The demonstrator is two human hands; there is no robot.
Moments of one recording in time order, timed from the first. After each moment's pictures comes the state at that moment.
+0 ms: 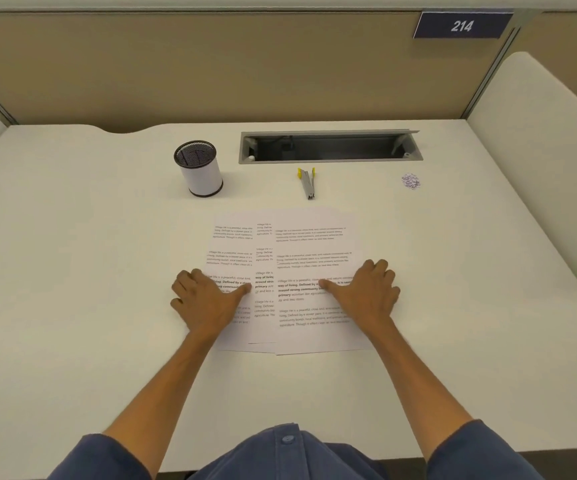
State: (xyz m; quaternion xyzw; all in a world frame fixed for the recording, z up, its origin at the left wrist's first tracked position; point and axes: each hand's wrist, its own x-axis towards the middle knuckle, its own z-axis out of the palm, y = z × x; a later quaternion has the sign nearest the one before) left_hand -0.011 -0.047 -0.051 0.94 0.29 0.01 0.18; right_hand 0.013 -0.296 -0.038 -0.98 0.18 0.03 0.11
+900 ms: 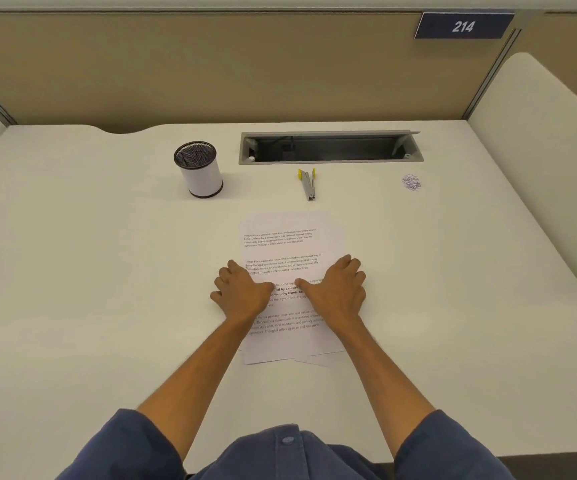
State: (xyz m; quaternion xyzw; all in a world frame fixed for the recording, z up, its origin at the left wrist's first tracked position) left_hand 0.011 -0.099 -0.035 0.91 0.29 -0.07 0.29; right_hand 0.019 -0.247 -0.039 -0.97 0.17 0.02 0.16
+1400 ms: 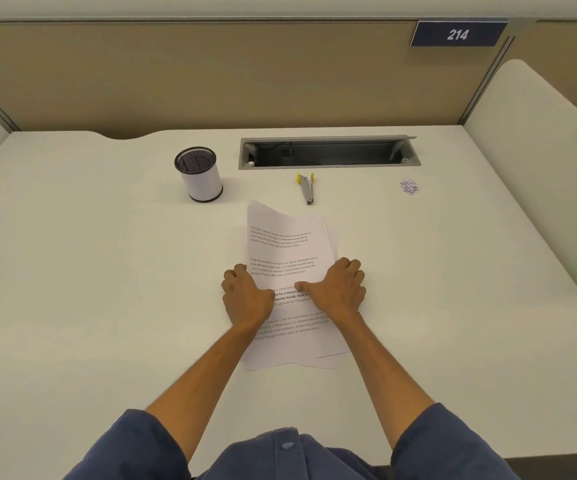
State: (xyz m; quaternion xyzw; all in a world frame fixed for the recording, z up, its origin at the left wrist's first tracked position) left_hand 0.004 -0.106 -0.041 0.90 0.25 -0.03 0.36; right_hand 0.027 -0.251 -0.031 -0.96 0.19 0.07 0.21
